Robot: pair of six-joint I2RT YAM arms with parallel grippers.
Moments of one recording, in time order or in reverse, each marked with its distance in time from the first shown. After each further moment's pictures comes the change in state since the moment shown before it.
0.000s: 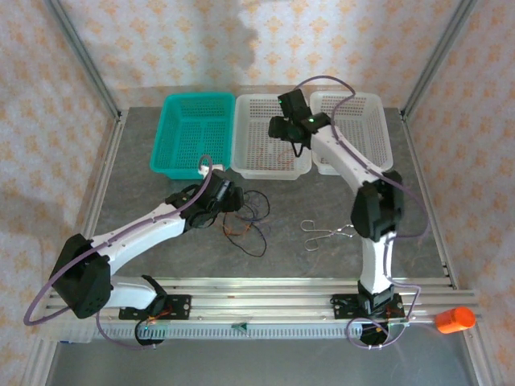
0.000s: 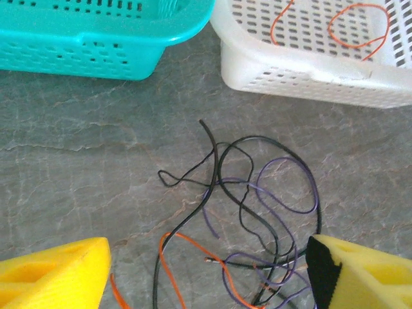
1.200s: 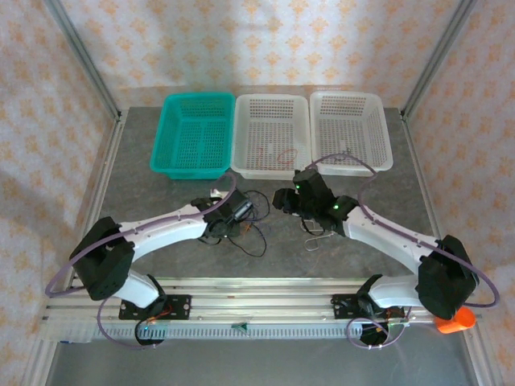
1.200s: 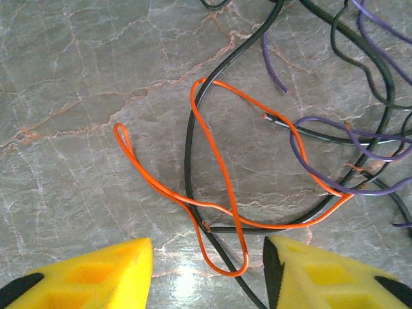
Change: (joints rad) left arm -0.145 0.166 0.019 -0.273 -0.001 -0.175; right arm 0.216 -0.676 -1.010 0.378 -0.162 0.356
